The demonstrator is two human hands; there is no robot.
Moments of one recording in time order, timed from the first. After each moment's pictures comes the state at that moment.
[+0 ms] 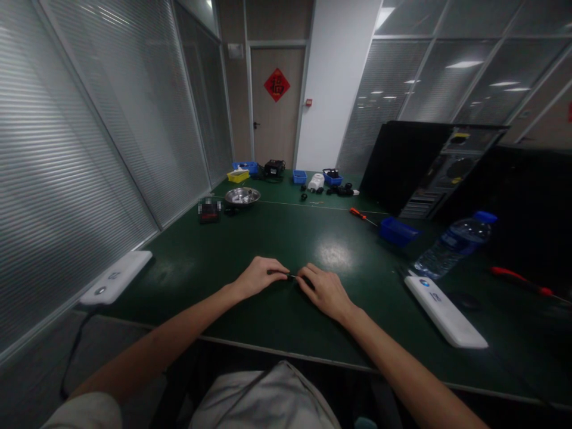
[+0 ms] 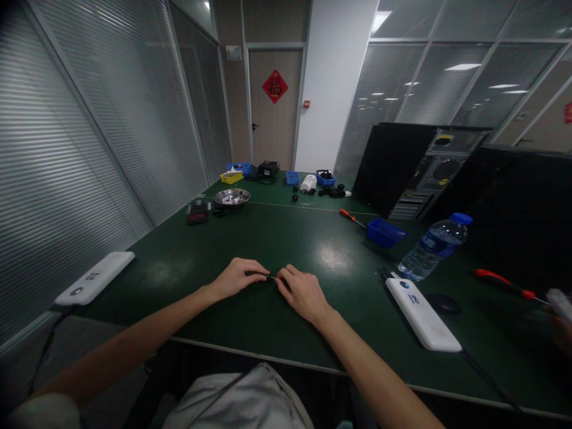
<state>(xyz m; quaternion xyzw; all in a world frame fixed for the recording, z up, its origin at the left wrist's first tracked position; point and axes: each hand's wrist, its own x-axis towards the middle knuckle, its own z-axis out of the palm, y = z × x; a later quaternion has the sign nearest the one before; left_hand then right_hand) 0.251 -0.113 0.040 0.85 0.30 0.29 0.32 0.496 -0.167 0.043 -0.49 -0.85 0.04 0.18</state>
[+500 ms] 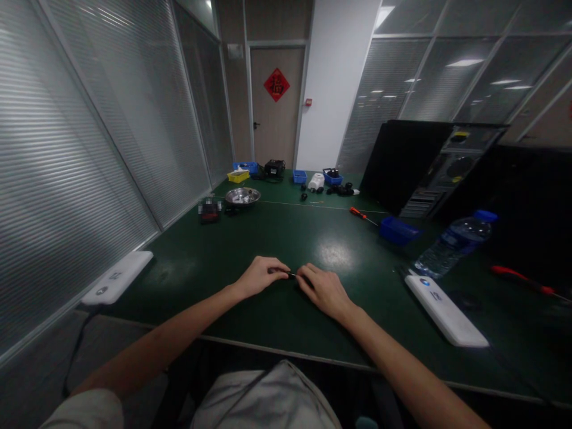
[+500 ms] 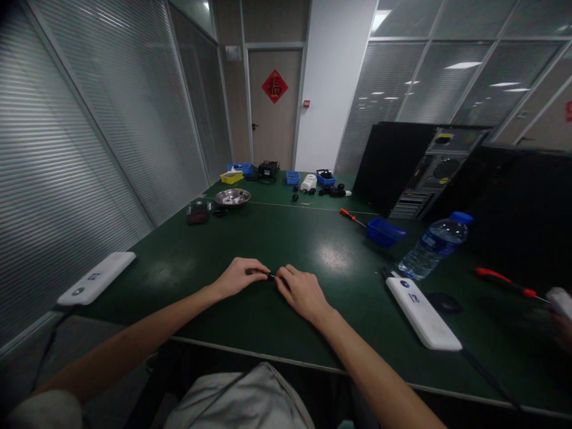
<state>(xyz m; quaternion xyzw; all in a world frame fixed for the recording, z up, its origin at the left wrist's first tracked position) 0.254 -0.112 0.036 0.83 0.33 0.30 0.34 0.496 -0.167 0.042 -0.48 -0.86 0.03 0.18</state>
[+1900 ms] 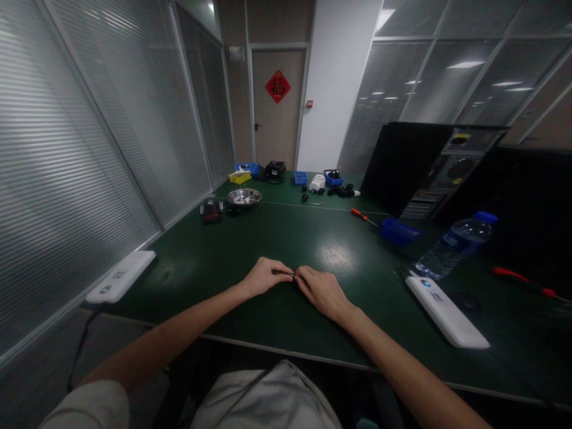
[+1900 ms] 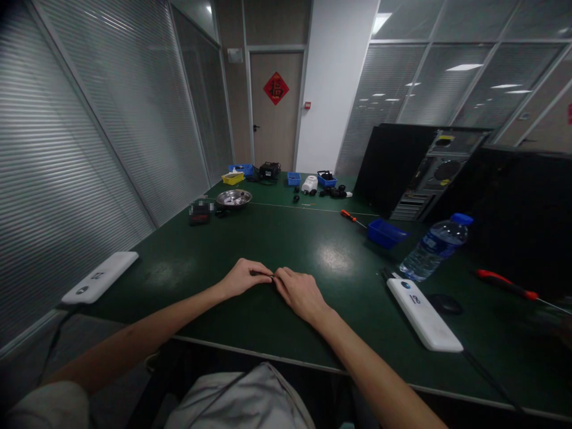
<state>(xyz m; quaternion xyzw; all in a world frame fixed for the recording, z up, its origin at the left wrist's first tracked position) 0.262 -0.112 0.029 0.80 0.33 0.31 0.39 0.490 -0.166 0.041 -0.46 -0.87 0.01 0.16</state>
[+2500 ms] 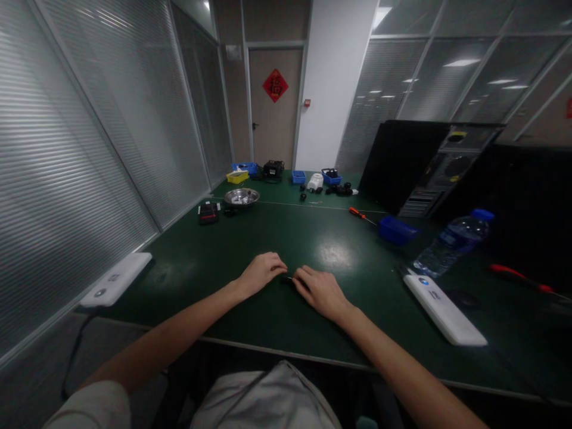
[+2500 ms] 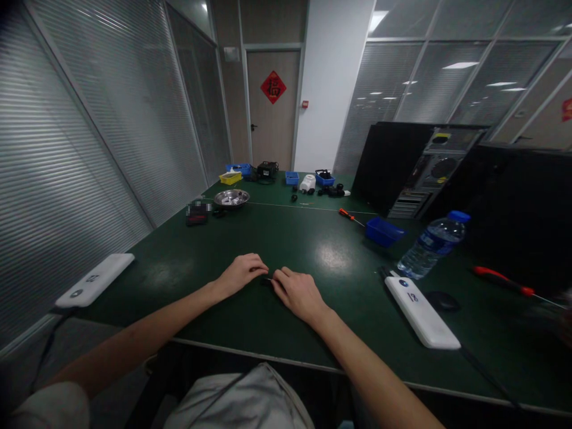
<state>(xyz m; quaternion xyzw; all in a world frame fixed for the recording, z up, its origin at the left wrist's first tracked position) 0.258 -0.097 0.027 0.88 0.32 0.28 0.20 0.490 -0.169 0.045 -0.47 -0.87 0.00 0.15</state>
